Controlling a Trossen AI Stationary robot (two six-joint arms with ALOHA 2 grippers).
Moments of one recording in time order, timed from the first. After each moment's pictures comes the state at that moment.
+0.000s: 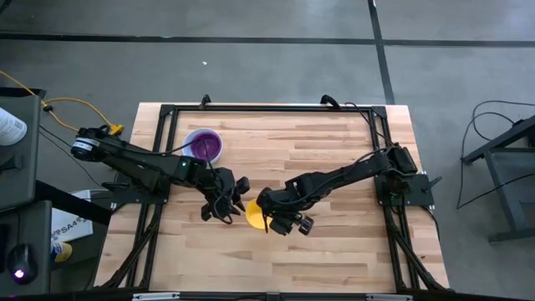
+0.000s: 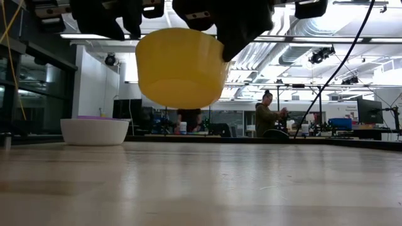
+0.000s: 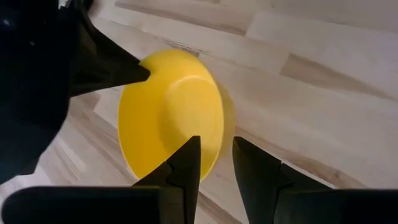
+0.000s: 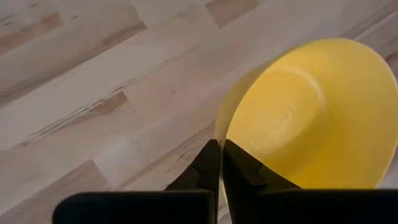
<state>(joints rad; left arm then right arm) -0.21 1.29 0.95 -0.39 0.20 0.88 0.26 1.95 1.67 -0.86 -0.16 -0.74</state>
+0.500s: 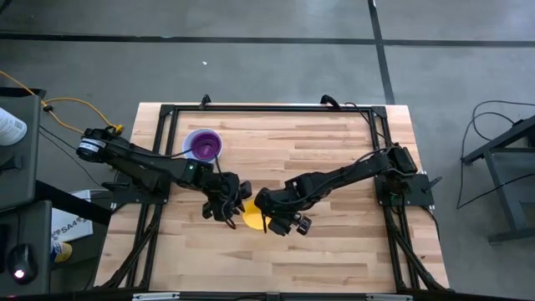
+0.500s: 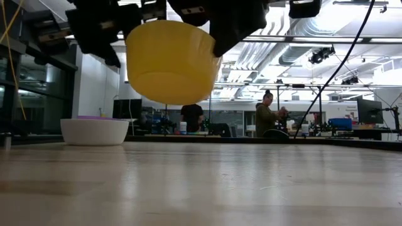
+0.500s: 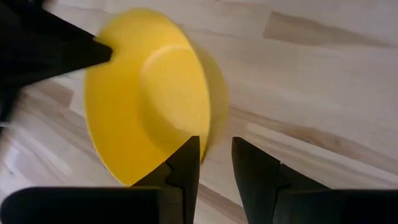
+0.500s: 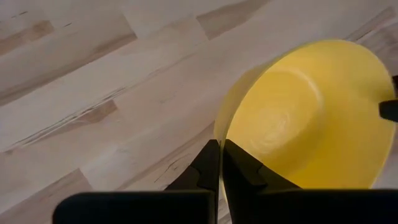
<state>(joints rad) -0.21 1.36 0.95 -0.42 0.18 1.02 0.26 1.95 1.67 -0.82 -0.16 -0.76</state>
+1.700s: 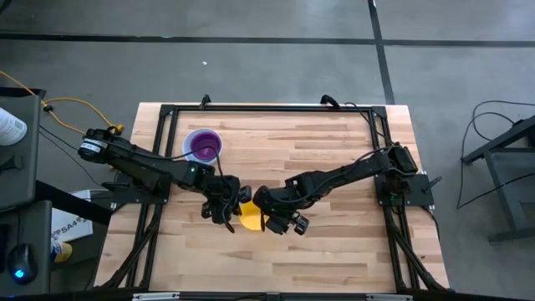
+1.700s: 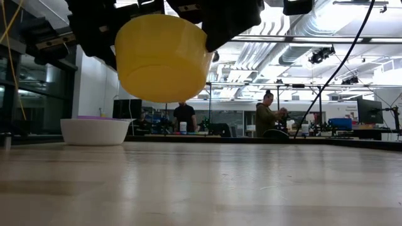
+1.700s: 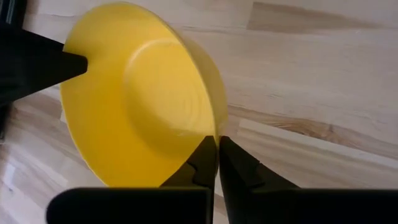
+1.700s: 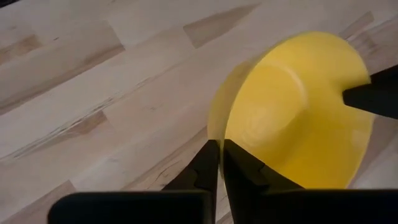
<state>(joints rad) -0.21 1.38 0.95 -0.42 0.16 1.10 0.25 1.95 1.67 -0.77 -0.16 -0.73</state>
